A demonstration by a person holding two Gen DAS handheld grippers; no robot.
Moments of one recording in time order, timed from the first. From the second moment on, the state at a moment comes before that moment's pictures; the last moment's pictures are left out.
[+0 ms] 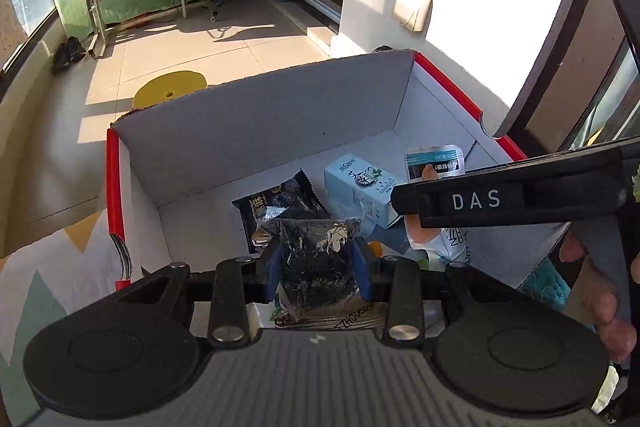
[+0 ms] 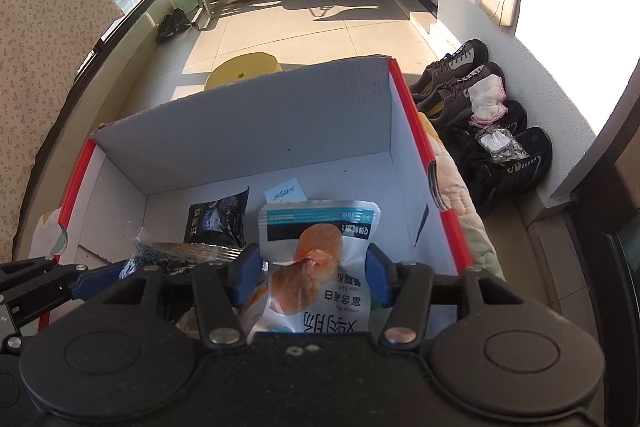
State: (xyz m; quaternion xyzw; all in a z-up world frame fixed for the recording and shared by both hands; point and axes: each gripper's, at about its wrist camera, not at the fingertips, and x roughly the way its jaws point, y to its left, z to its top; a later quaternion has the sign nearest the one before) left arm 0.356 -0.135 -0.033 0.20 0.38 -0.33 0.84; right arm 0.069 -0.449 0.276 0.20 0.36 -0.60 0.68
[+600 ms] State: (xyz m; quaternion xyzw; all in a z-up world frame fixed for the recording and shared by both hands) left arm 0.334 -0.131 -0.017 0.20 0.36 -0.32 0.85; right arm 0.061 -0.434 0.297 0.23 0.34 -0.60 0.69
